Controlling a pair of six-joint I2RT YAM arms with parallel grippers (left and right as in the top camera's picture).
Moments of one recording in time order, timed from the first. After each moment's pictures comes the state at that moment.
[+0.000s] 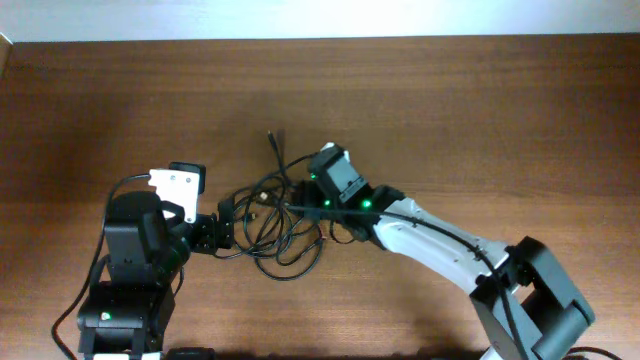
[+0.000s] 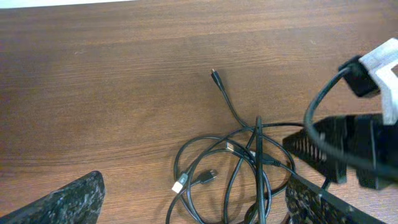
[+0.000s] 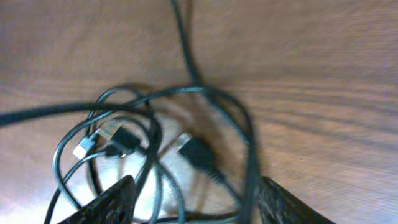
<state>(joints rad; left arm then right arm) -0.01 0.79 0.87 -0.73 0.11 0.07 0.74 1.78 1.11 -0.24 -0.07 0.74</state>
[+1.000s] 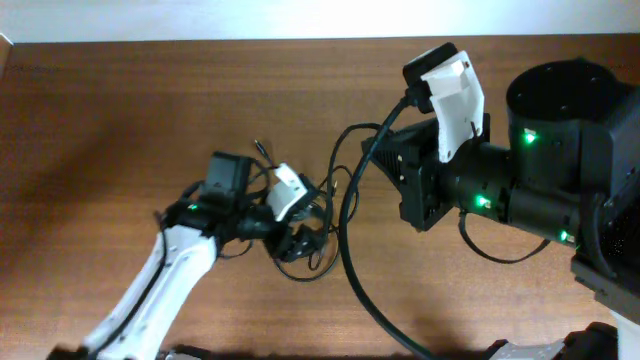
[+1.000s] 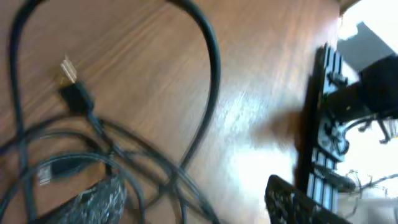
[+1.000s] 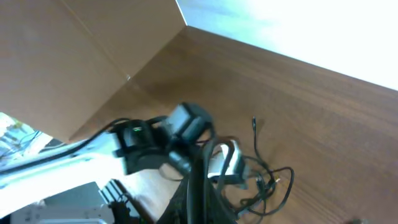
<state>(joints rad) -0.28 1.37 0.87 -0.61 0.83 0.45 0.72 1.55 2.51 -1.48 -0.20 0.25</state>
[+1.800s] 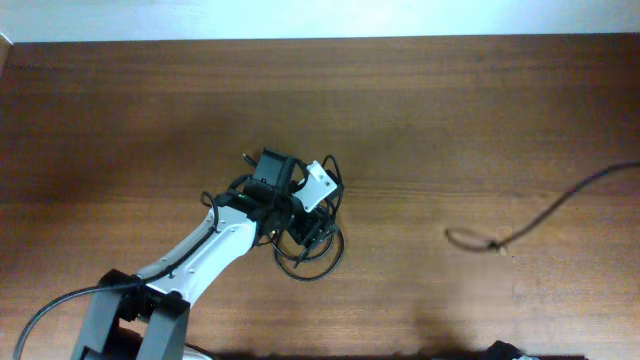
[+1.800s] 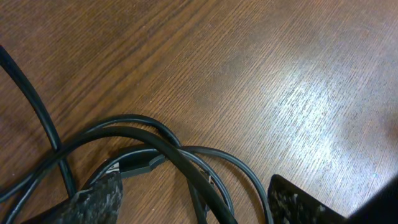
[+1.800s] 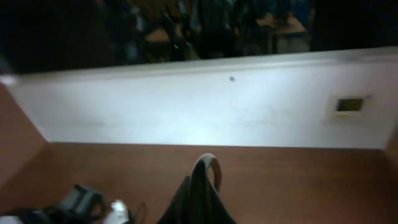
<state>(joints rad) -0.42 1.58 0.87 -0.37 0.46 0.34 0.72 1.08 2.38 -1.51 0.55 0.20</state>
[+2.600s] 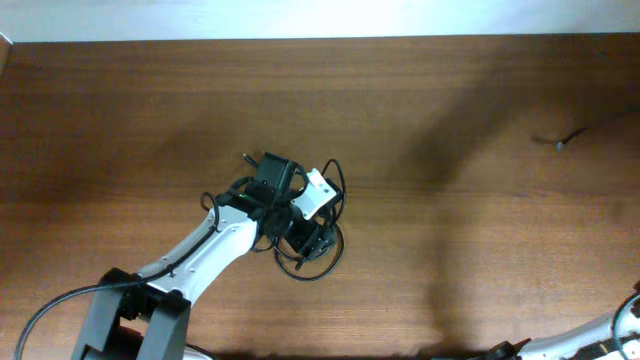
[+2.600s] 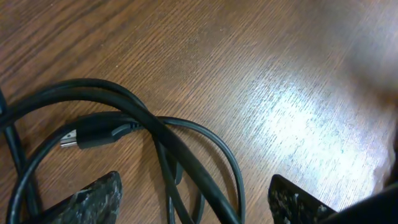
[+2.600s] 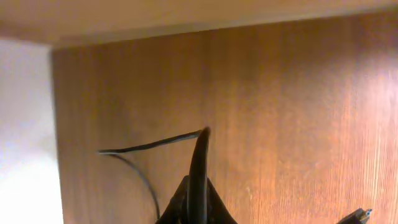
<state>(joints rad) -0.42 1.59 0.87 -0.47 0.51 0.32 -1.01 2.12 2.35 -1.33 -0.11 0.71</state>
